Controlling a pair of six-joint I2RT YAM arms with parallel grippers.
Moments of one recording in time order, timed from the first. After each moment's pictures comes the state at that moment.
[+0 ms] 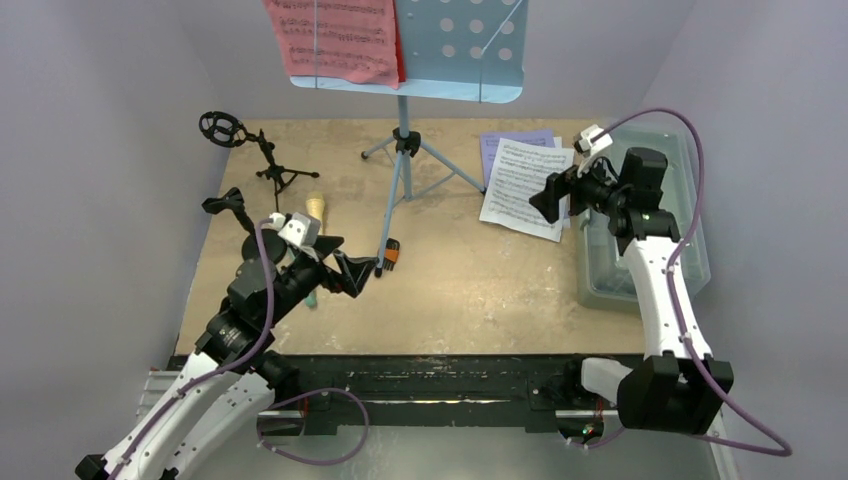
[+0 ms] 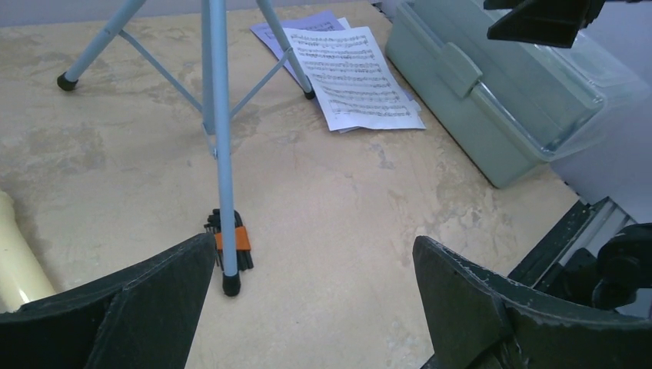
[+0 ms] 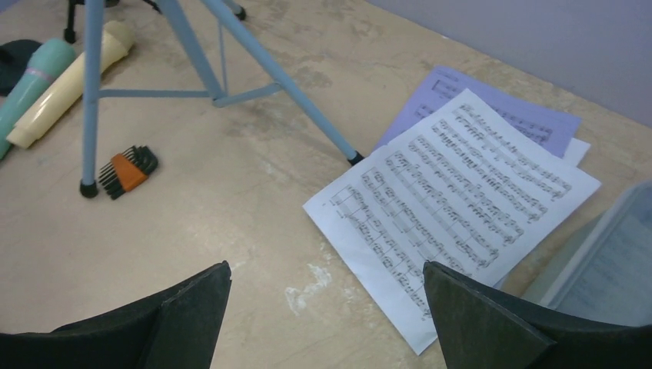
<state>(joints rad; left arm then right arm) -0.58 0.49 0.59 -0.20 0.07 -0.27 -0.10 1.19 1.11 -0.40 -0.63 -0.27</state>
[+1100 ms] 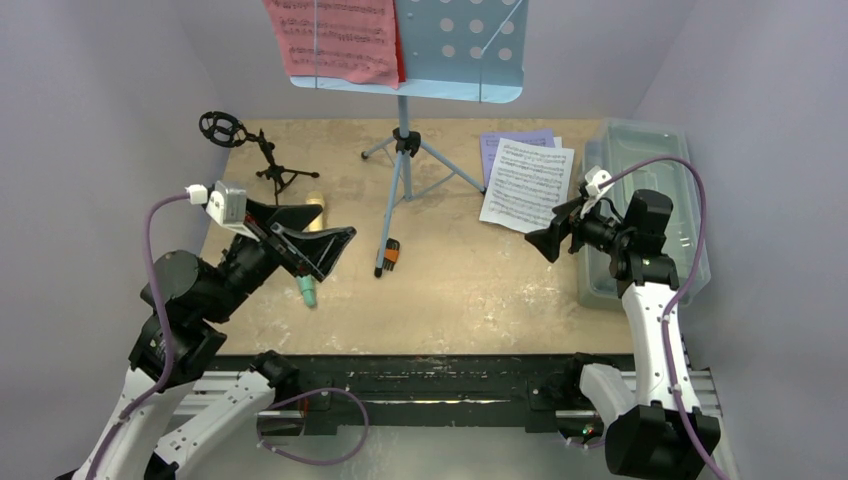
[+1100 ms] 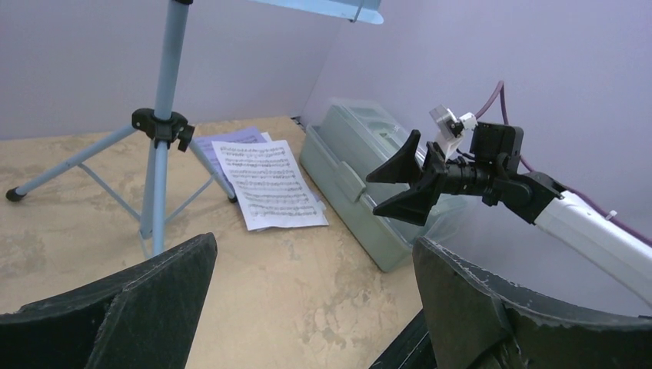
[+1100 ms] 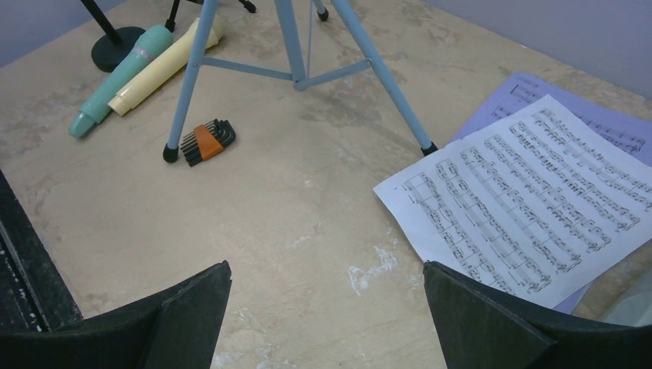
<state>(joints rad) -0.58 0.53 1.04 -0.36 0.12 -0.46 -0.18 0.93 0.83 -0.38 -0.90 -0.30</state>
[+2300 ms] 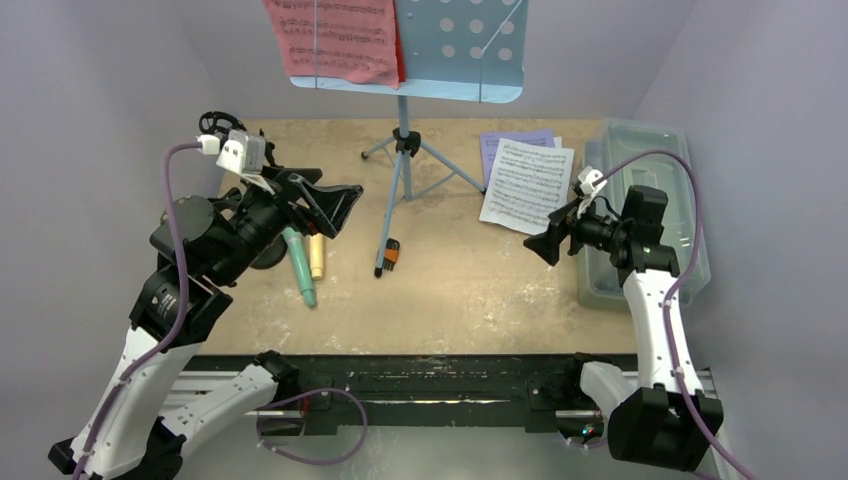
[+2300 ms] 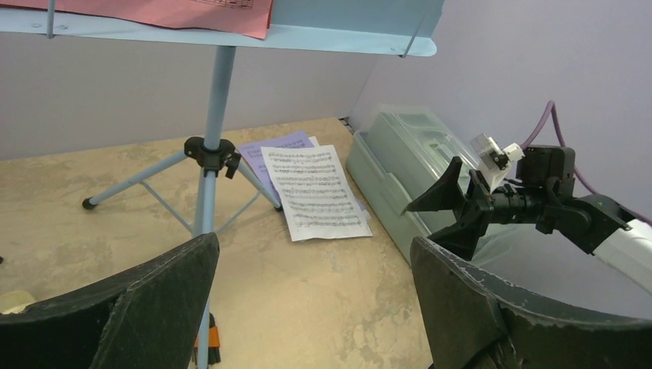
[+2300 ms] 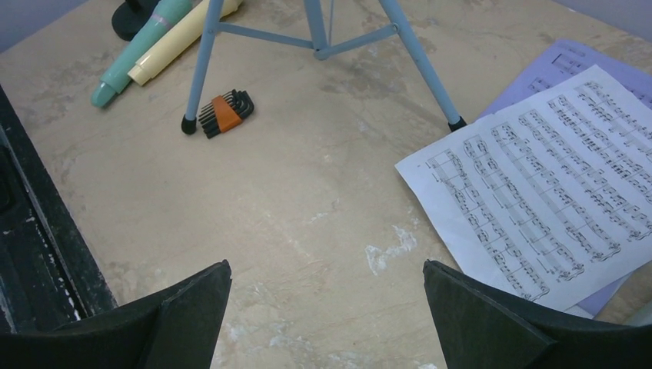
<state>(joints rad) -0.58 0.80 1.33 -0.45 0.03 -0.37 -0.18 0.99 0.87 -0.49 -0.94 -0.38</state>
